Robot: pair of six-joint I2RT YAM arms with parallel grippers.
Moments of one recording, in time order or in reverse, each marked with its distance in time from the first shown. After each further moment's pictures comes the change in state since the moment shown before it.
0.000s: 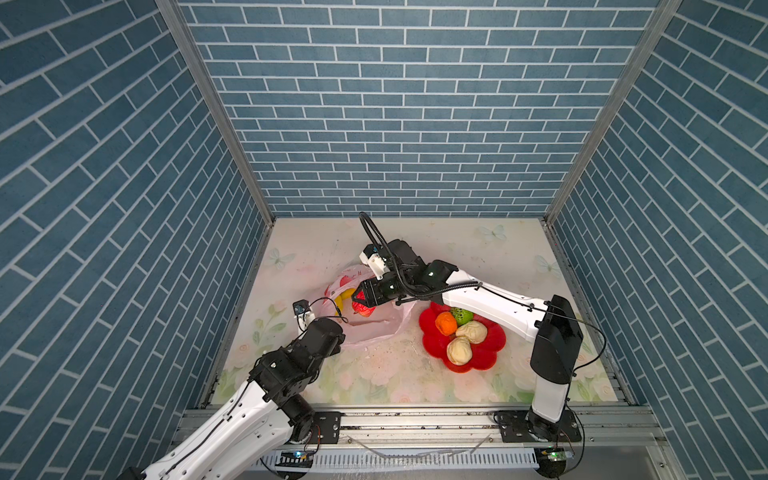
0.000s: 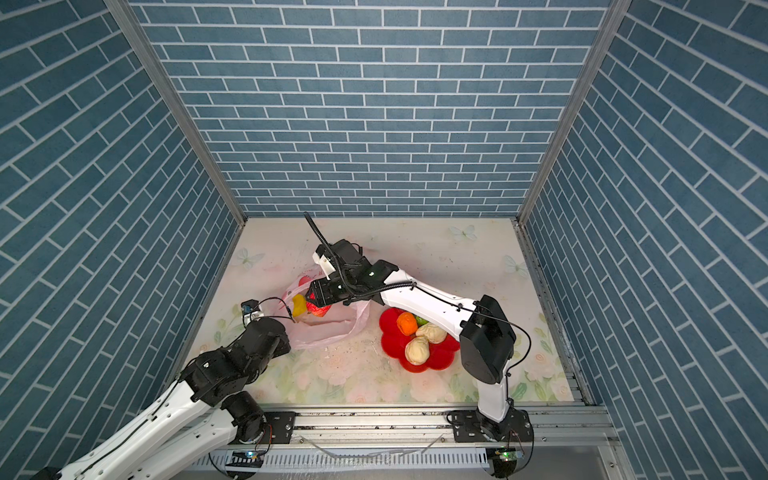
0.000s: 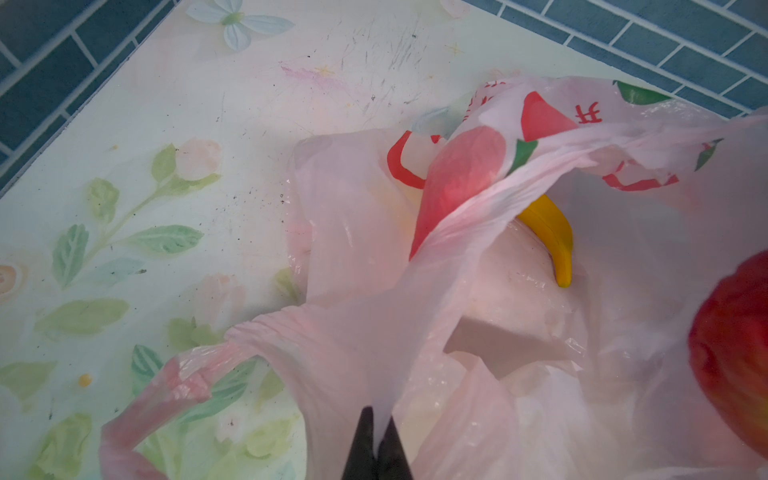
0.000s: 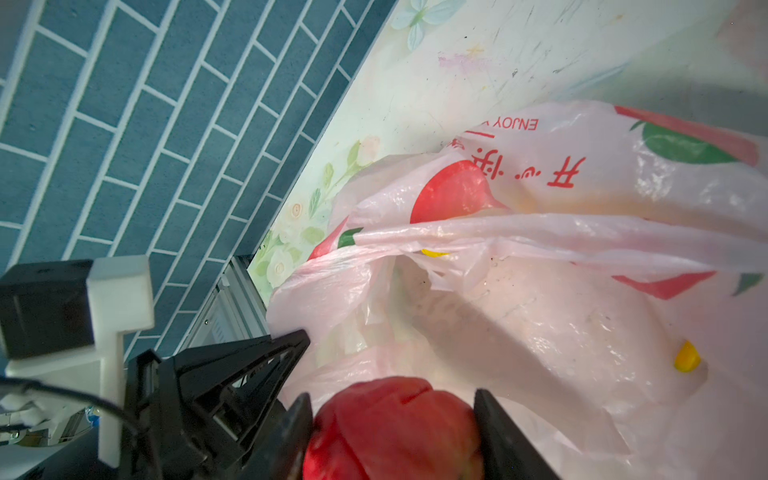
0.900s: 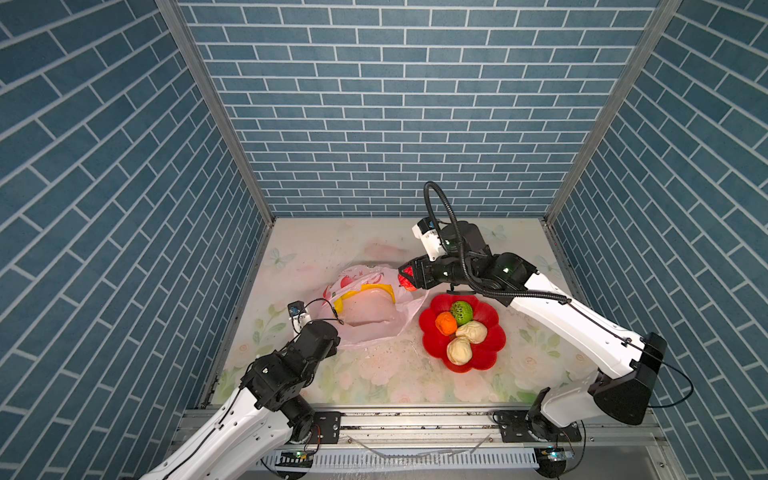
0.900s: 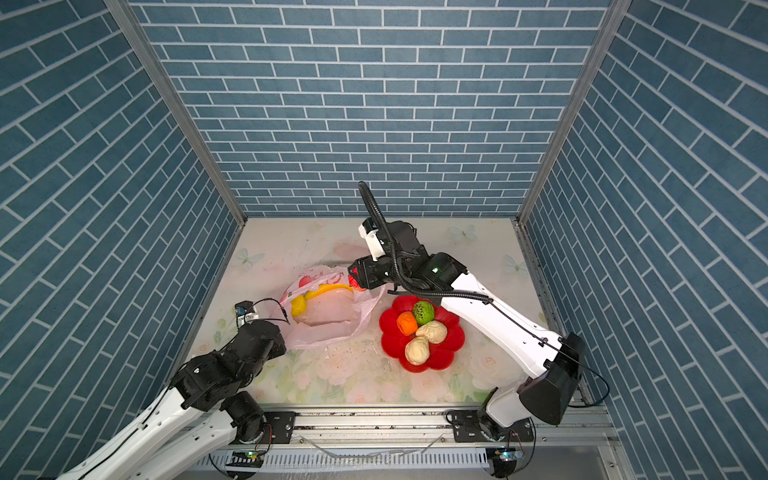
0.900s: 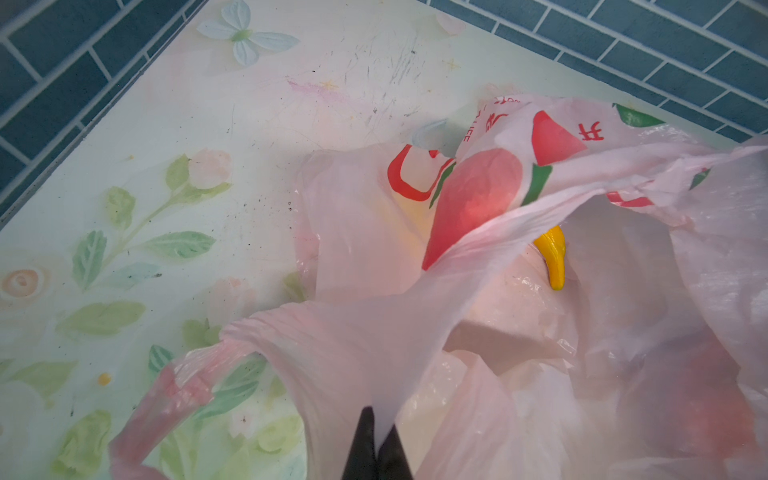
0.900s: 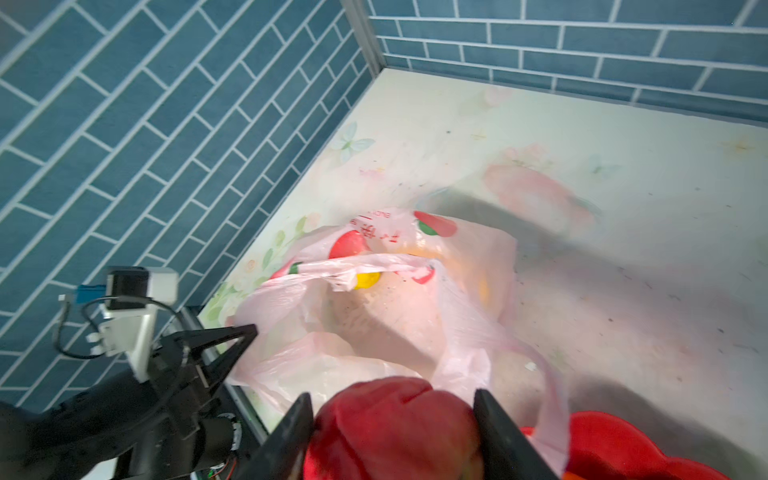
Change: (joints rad) left arm 0.000 -0.055 0.018 -0.051 -0.009 0.009; right arm -0.138 -0.408 -0.159 -0.144 0.225 -0.135
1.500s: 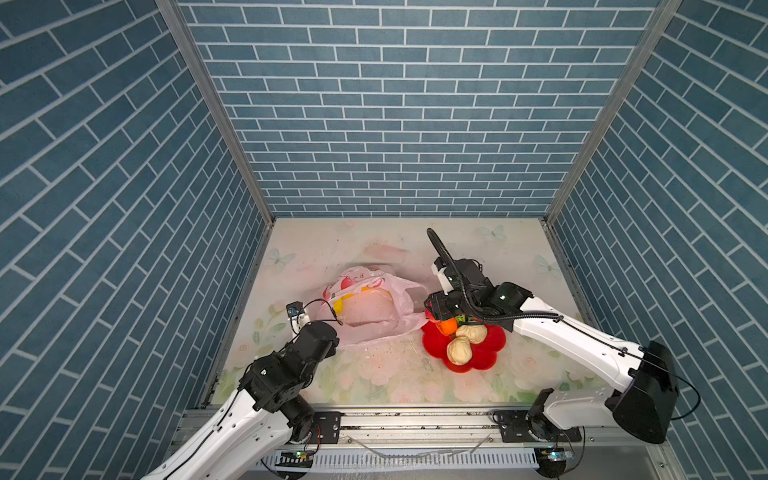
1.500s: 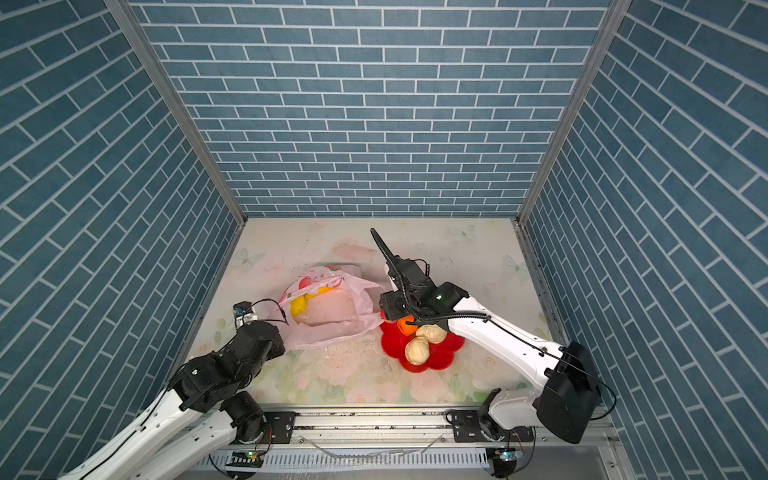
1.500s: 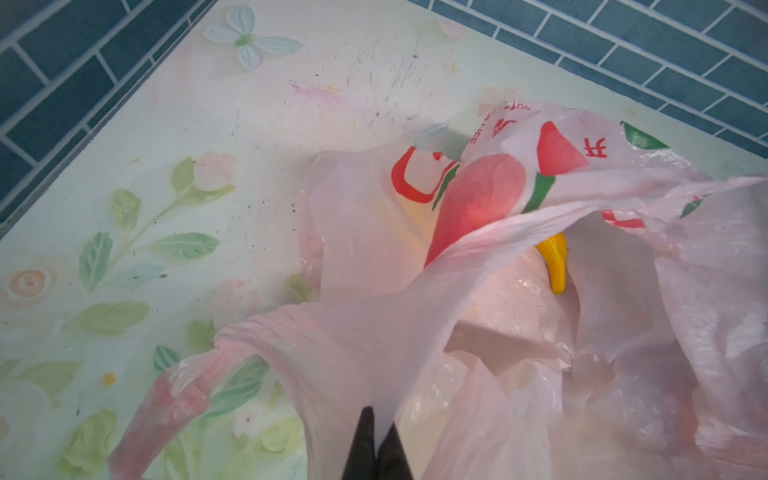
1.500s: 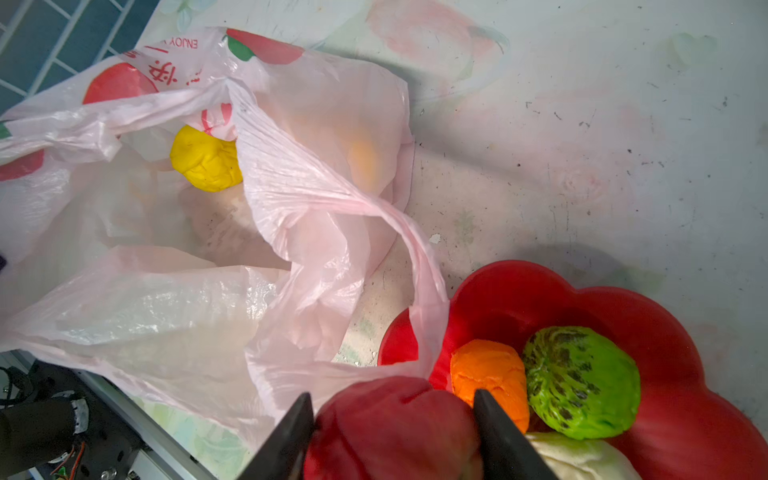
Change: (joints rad) left arm 0.000 -0.011 0.000 -0.007 -0.006 0.000; right arm -0.016 -0.137 -0.393 0.037 0.110 0.044
